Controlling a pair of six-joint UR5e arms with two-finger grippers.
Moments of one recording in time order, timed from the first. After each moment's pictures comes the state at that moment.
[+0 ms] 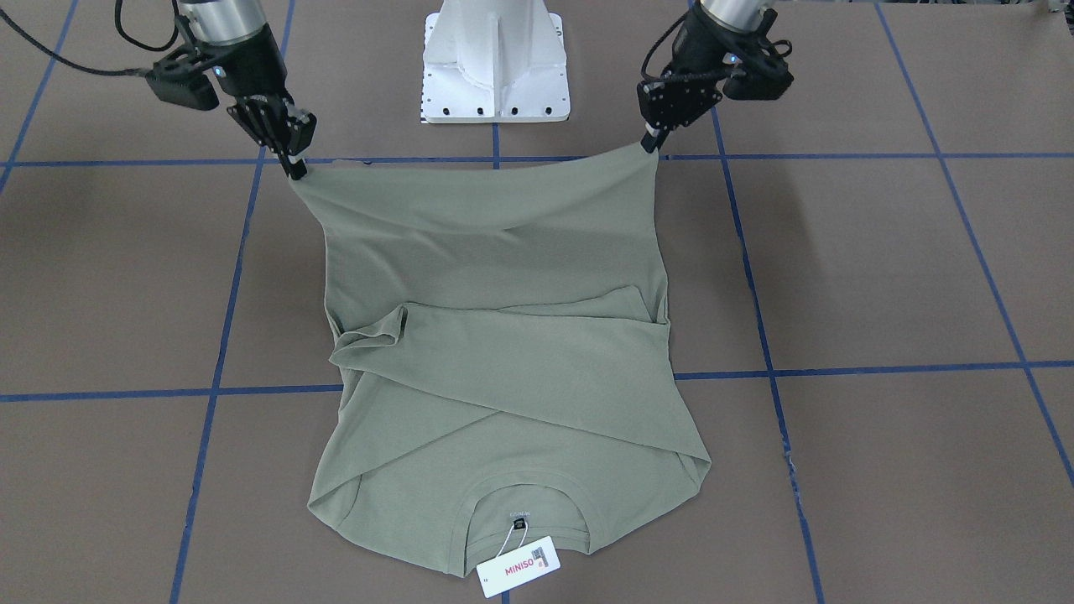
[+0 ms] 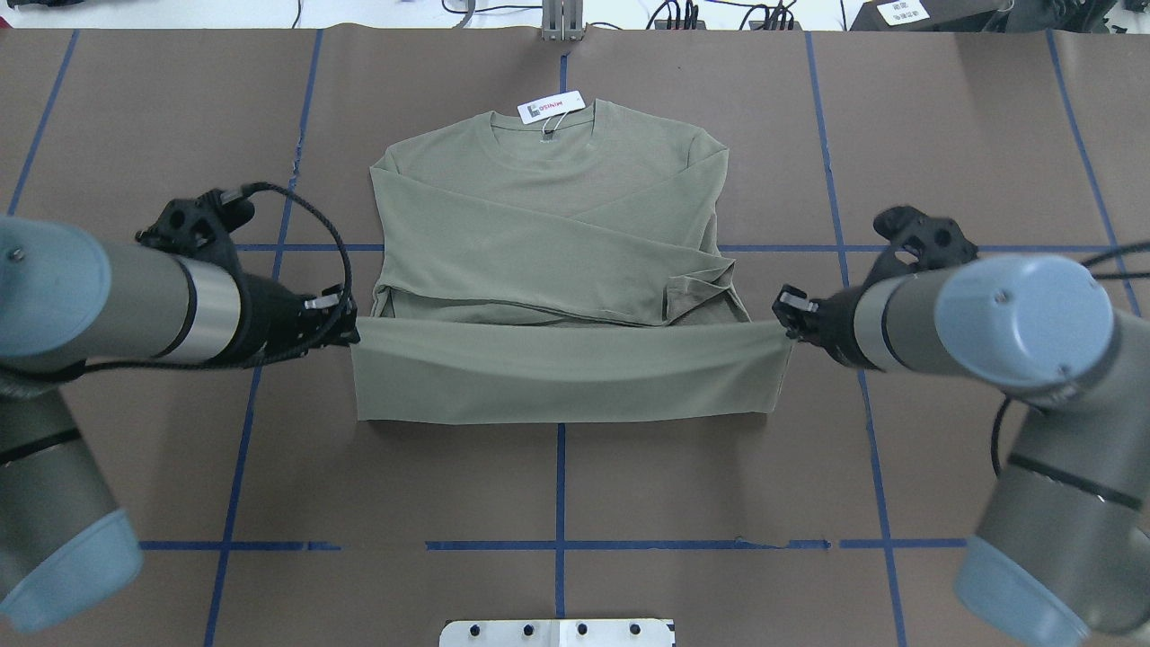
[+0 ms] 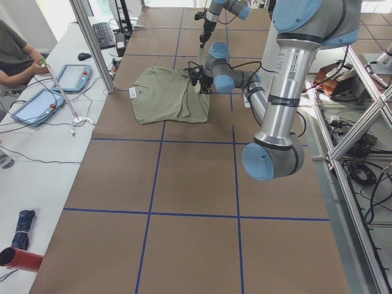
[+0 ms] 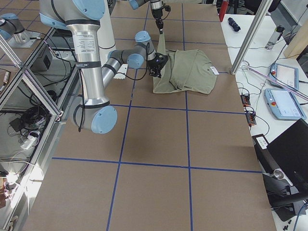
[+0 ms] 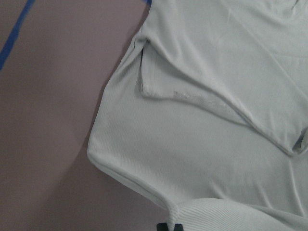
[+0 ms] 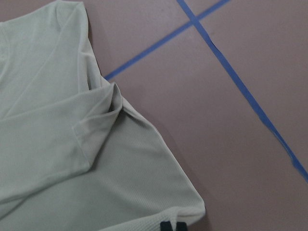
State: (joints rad) left arm -0.63 -1.85 -2.09 -1.83 -1.85 -1.62; right arm 0.59 -1.33 2.12 -1.49 1.69 1.68
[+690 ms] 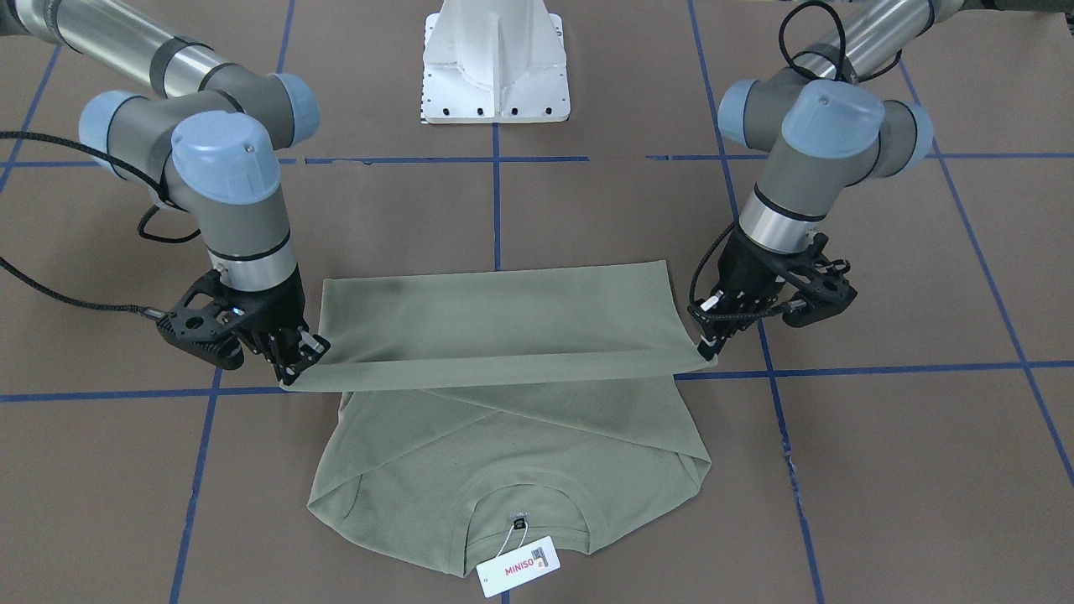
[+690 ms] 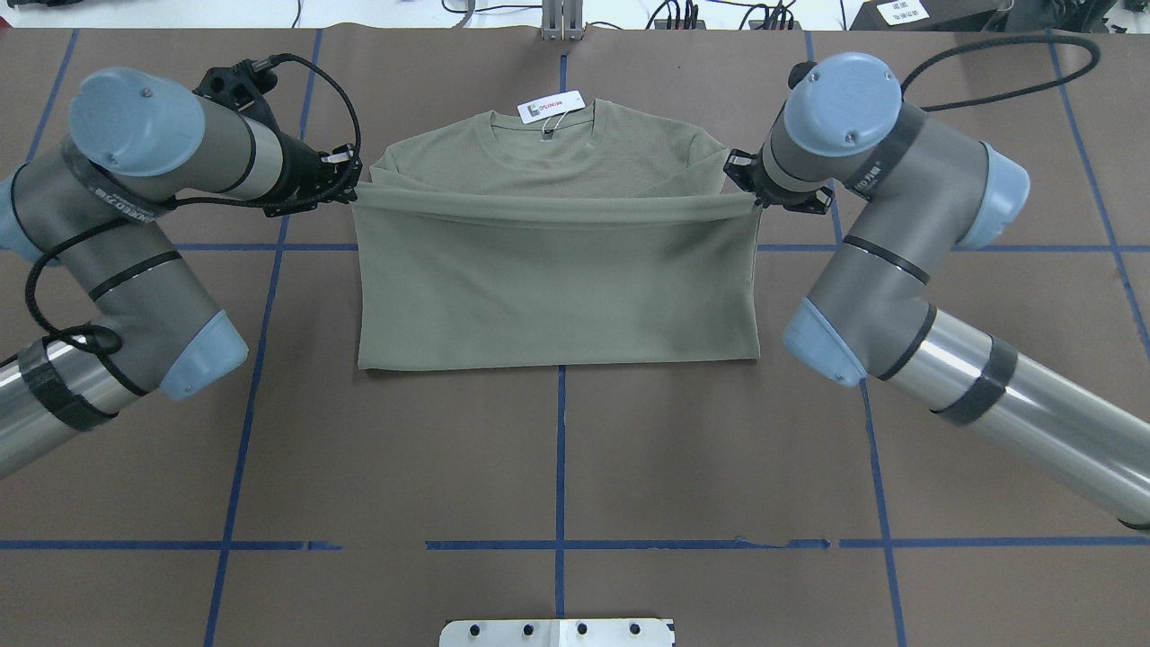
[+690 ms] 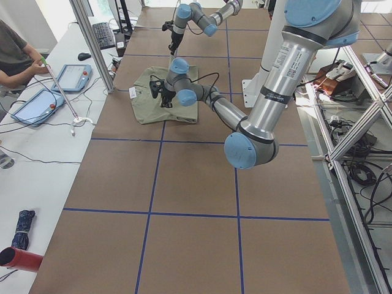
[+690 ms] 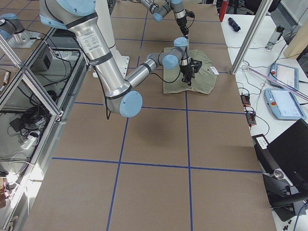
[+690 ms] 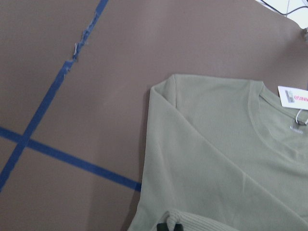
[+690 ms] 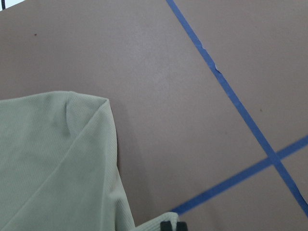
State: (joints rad) left arm -0.82 -2.06 -1.56 -2.10 -1.84 -1.51; right arm 0.78 -0.96 1.53 -1.45 1.74 1.45
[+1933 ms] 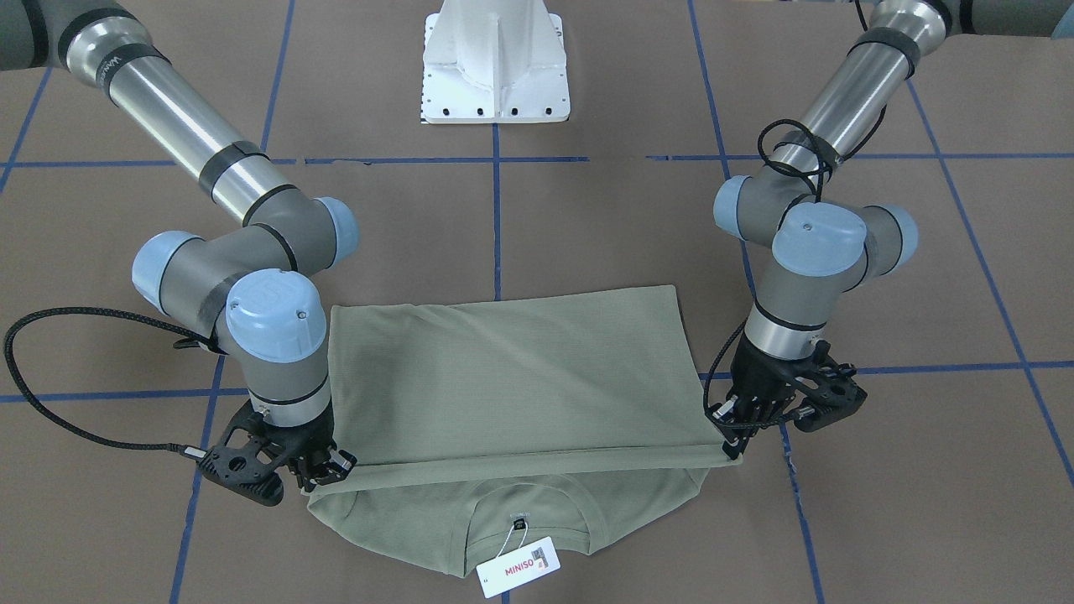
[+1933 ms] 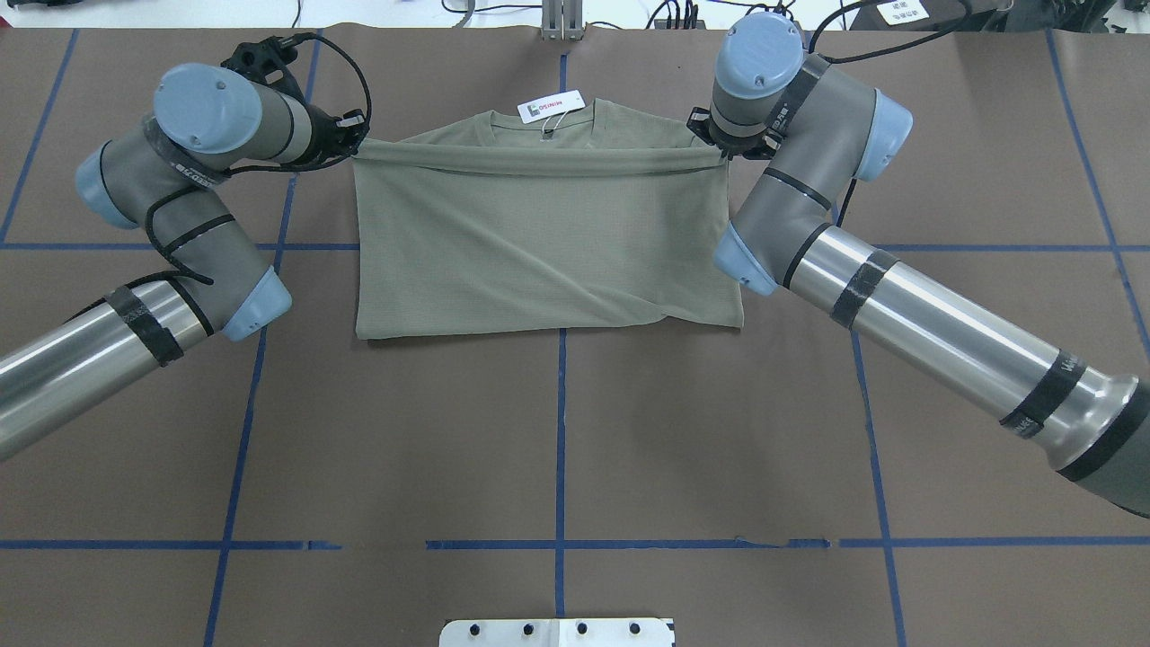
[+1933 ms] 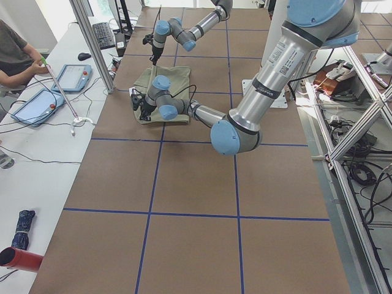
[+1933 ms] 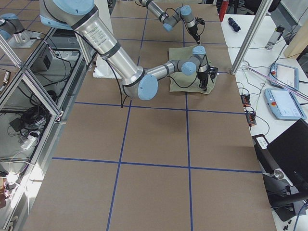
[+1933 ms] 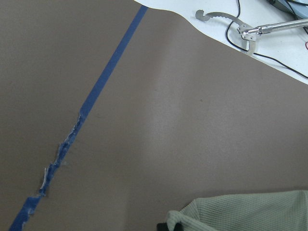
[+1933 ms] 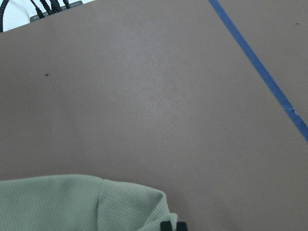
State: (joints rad) left arm -0.84 -2.19 -1.22 -2.29 -1.72 -1.45; right arm 0.82 -0.74 1.06 -1.23 1.73 1.39
